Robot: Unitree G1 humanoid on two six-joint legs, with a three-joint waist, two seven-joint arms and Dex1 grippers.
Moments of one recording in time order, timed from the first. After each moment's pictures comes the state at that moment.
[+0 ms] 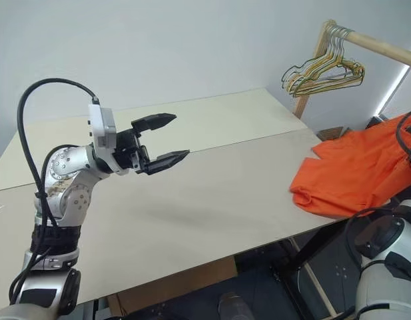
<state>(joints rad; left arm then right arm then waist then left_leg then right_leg) -0.56 0.46 0.06 -0.14 -0.53 0.24 -1.02 -1.01 -0.80 -0.76 0.56 0.15 1.12 -0.16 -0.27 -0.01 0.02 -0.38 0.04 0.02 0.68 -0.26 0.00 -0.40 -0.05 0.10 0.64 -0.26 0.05</state>
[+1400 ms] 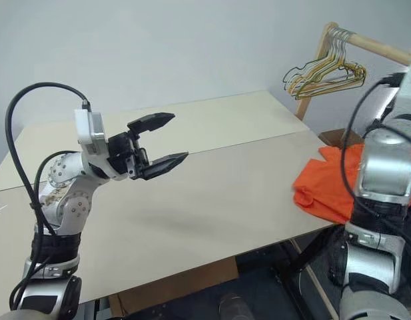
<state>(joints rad) -0.51 0.47 0.07 -0.21 -0.59 0.23 -0.99 -0.74 -0.64 -0.22 0.03 -0.17 0.72 -0.36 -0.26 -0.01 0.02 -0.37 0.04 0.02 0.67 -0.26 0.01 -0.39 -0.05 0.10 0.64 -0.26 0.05</state>
